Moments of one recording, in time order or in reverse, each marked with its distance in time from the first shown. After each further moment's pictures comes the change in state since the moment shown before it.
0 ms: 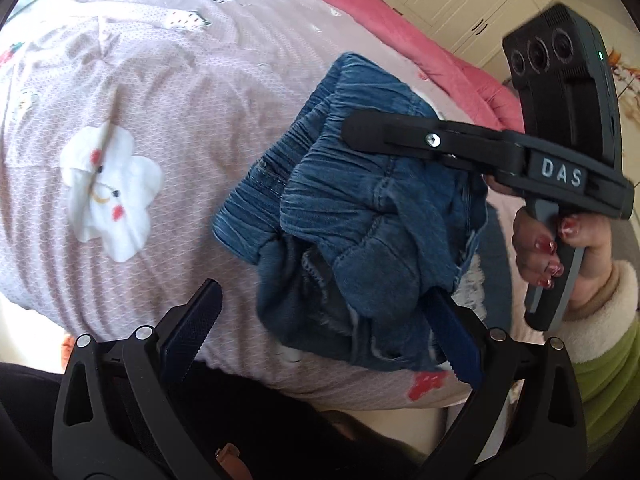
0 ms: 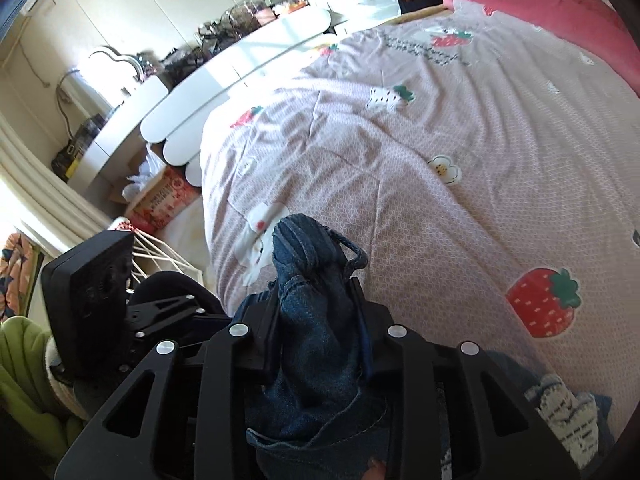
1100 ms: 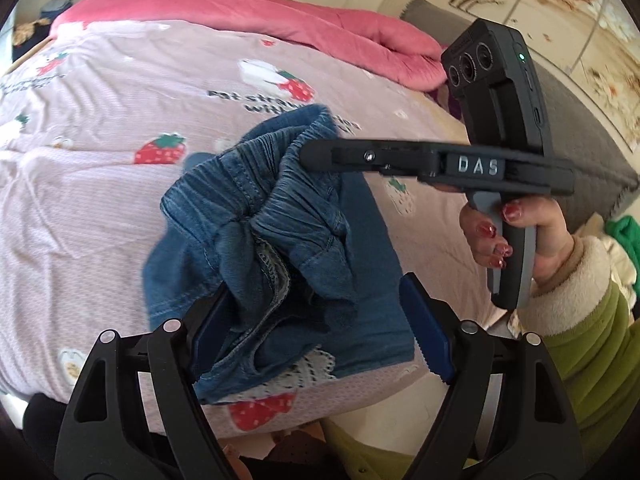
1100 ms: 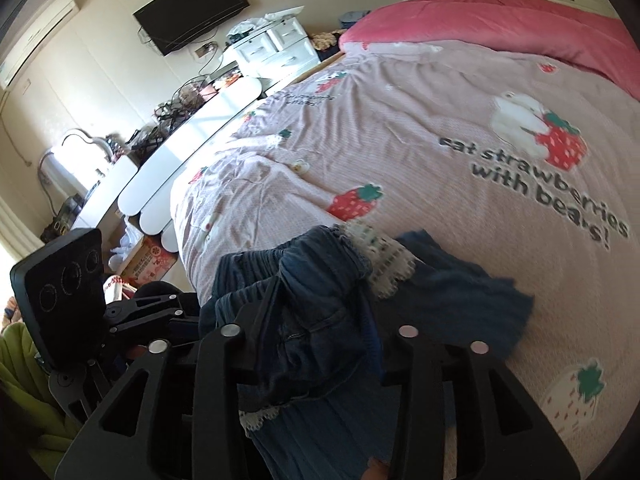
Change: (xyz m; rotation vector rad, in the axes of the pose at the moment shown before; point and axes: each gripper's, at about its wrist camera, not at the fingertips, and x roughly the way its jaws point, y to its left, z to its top) left arm 0.055 -0.182 -0.022 0.398 0.070 -0.120; right arm -0.151 -0.092 -0.137 0.242 -0.229 -0.110
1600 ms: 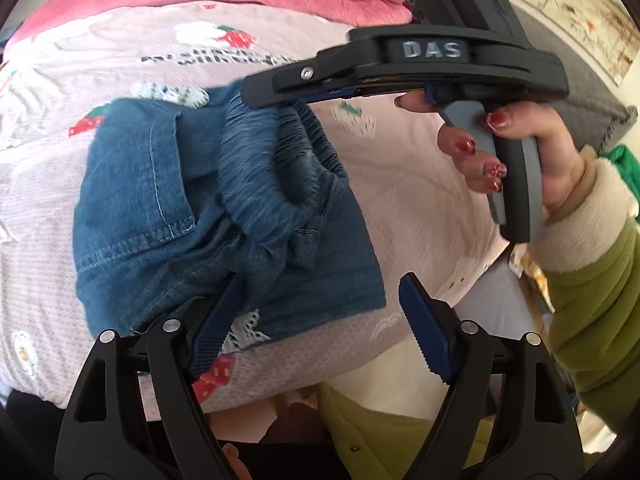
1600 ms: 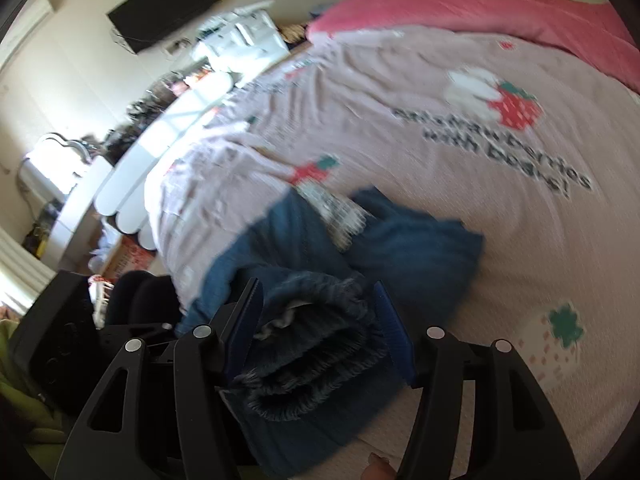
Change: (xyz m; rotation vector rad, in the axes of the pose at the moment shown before) left arm 0.034 -0.043 -0.049 0.151 0.140 -0.033; right arm -0.007 -0.016 -0.031 0.029 0.068 -0.115
